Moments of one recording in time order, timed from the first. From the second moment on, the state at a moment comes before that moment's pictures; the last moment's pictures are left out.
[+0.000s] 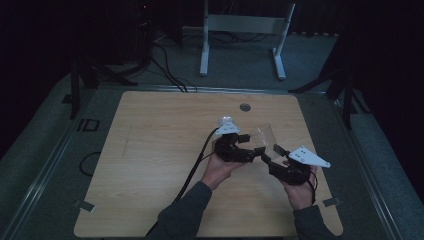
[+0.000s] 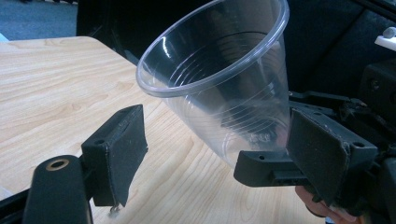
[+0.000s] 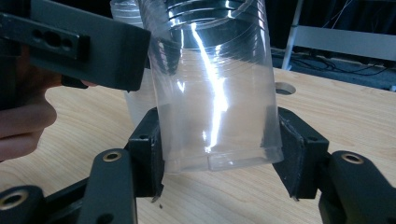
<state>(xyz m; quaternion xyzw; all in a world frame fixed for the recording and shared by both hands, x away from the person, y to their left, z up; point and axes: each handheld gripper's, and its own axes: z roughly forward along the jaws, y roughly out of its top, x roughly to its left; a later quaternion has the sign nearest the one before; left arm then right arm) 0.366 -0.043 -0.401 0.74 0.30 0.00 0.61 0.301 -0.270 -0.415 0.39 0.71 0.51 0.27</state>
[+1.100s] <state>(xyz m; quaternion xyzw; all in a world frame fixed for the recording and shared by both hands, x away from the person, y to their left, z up) 0.370 -0.056 -0.400 0.67 0.34 -0.02 0.65 0.301 -0.262 -0.417 0.39 0.71 0.52 0.28</state>
